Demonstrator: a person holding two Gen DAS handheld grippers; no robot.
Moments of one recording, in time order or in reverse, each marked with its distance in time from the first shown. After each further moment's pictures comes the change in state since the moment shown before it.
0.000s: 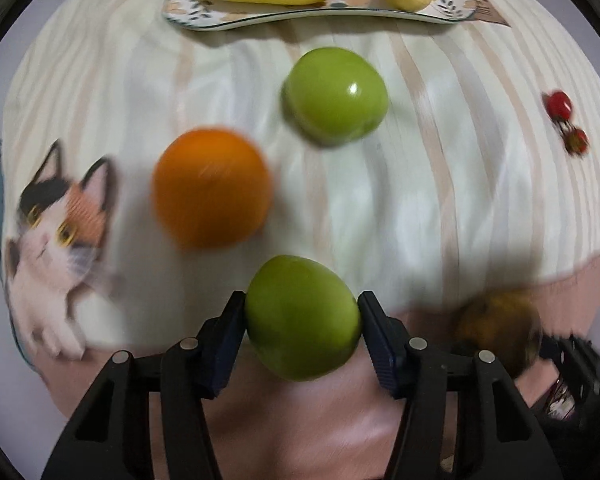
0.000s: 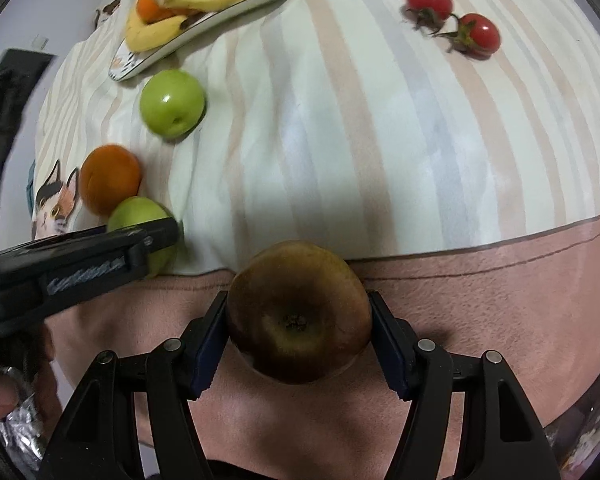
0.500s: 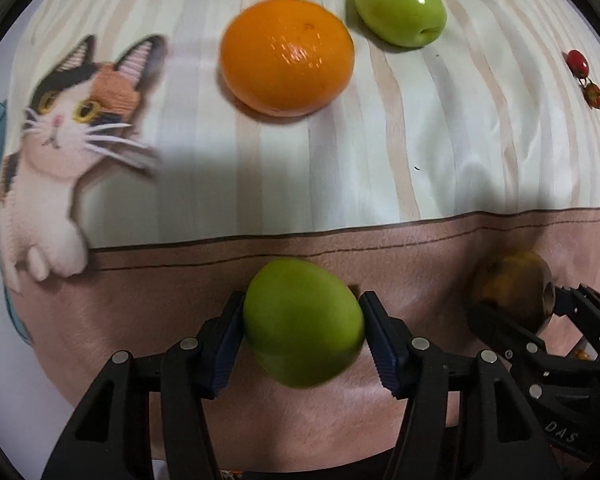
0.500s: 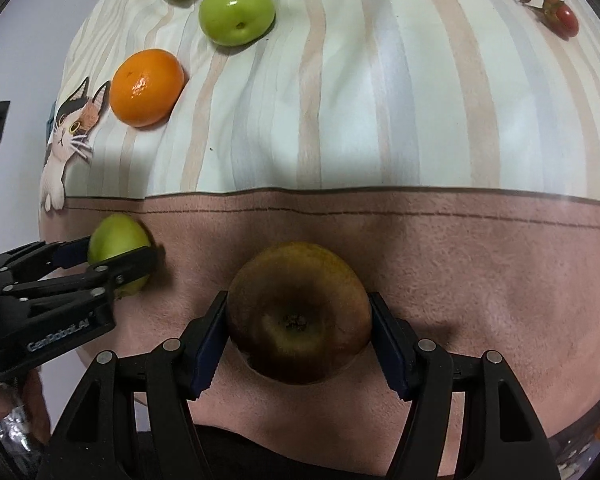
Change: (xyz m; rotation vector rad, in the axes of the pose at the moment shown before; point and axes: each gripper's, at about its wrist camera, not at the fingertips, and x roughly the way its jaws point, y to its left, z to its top) left arm 0.032 0.037 -0.065 -0.039 0.089 -0.014; right arm 0.028 0.023 -0.027 -0.123 0.121 0.038
